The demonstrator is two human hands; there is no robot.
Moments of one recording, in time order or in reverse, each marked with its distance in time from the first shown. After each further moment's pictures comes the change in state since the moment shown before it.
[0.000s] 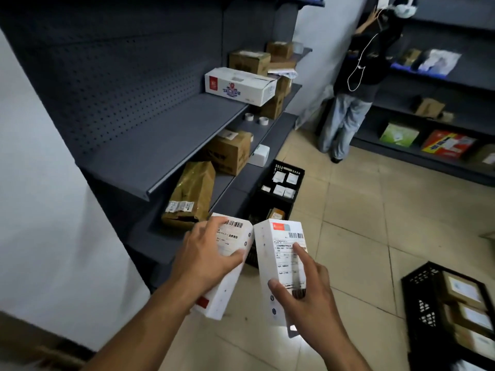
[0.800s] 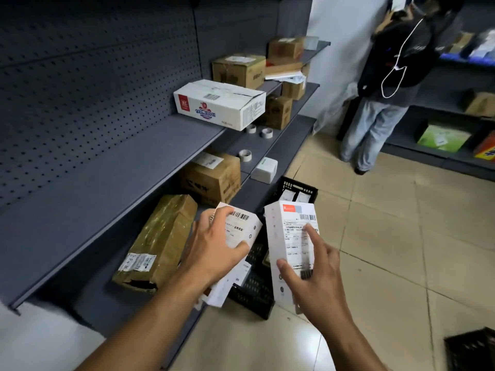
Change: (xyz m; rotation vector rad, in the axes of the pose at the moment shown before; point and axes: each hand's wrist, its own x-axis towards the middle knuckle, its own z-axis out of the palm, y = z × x) left_hand 0.311 0.150 0.116 0.013 0.115 0.006; right_hand 0.374 0.059 -0.102 -0.031 0.071 -0.123
